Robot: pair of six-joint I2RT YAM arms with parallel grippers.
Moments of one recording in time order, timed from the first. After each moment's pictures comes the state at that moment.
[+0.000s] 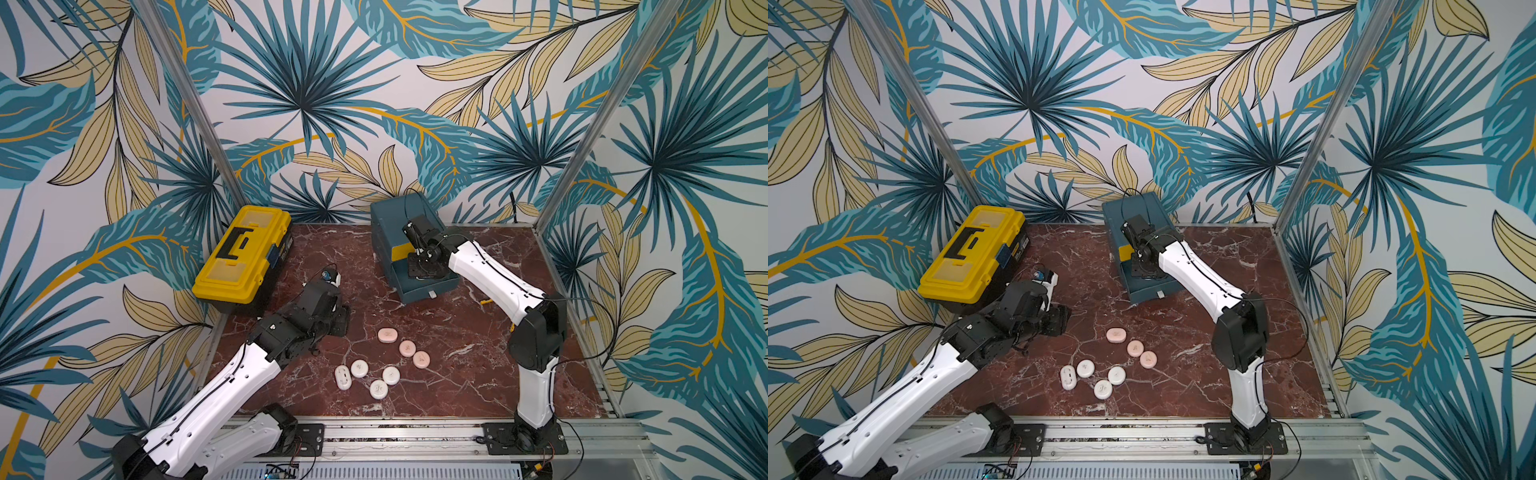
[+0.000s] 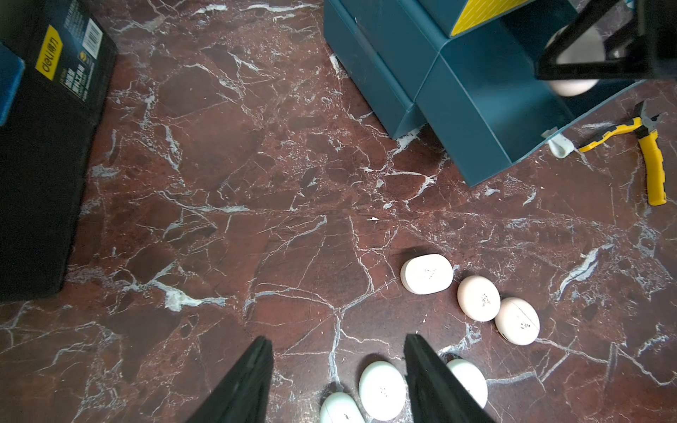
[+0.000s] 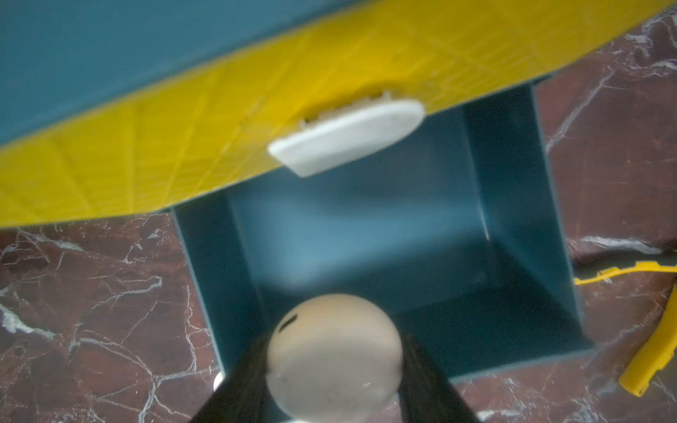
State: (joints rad) left arm -0.59 0.98 0.96 -0.79 -0.19 -0.39; right arm 0.59 2.03 1.98 -1.13 0.21 0.55
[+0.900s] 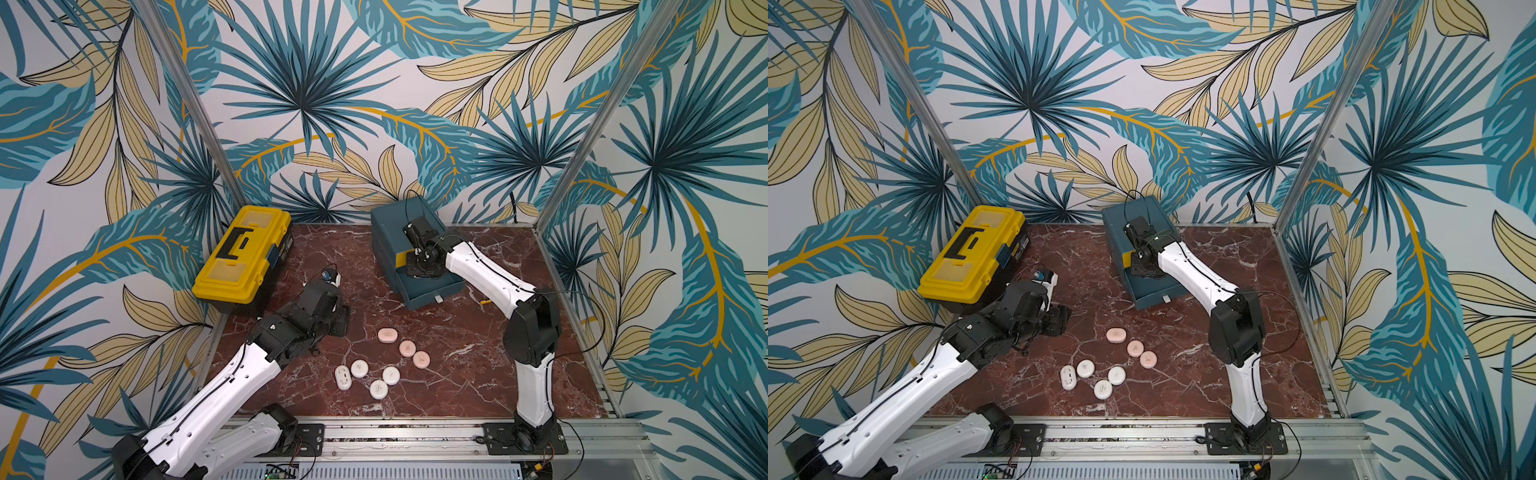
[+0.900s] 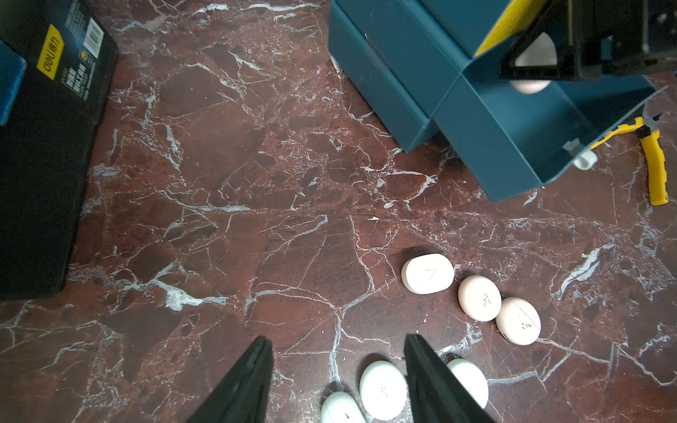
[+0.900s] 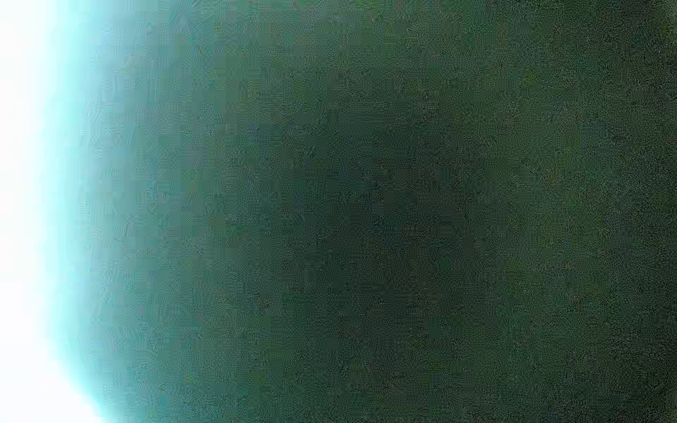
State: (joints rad) left arm -0.59 0.98 0.96 -0.79 -0.19 -0.39; right arm 0.57 2.01 1.87 -0.98 0.20 0.52
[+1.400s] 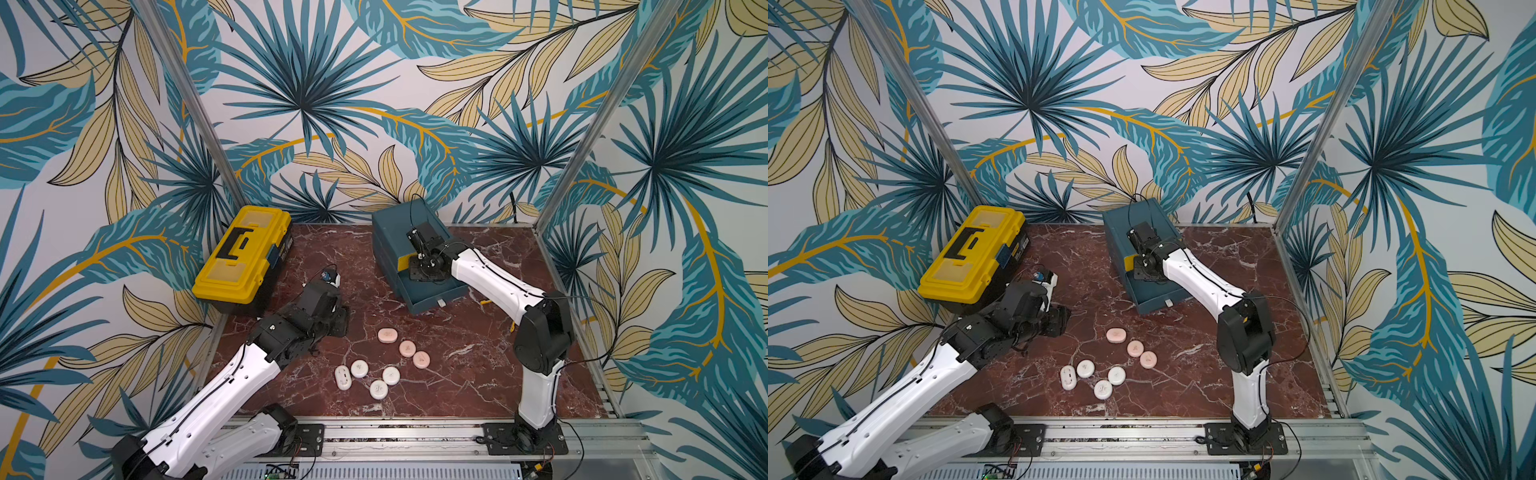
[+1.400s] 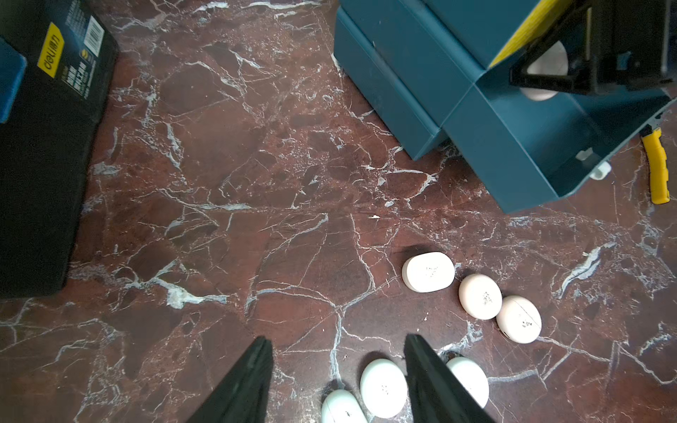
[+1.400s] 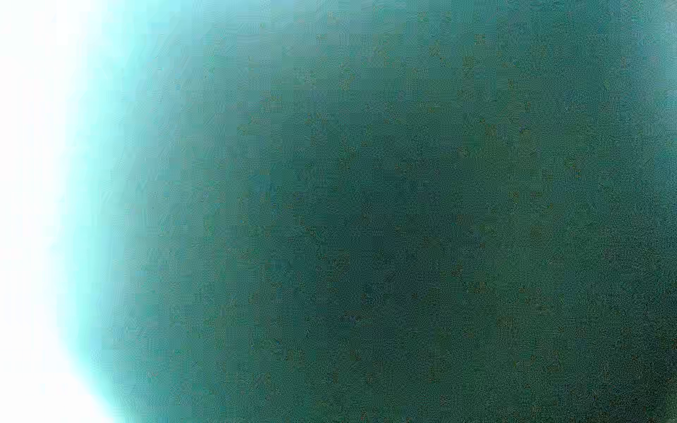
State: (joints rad) left arm -0.59 0.98 0.96 -0.80 -0.19 -0.39; right arm 0.57 1.97 1.80 -0.89 0.20 0.51
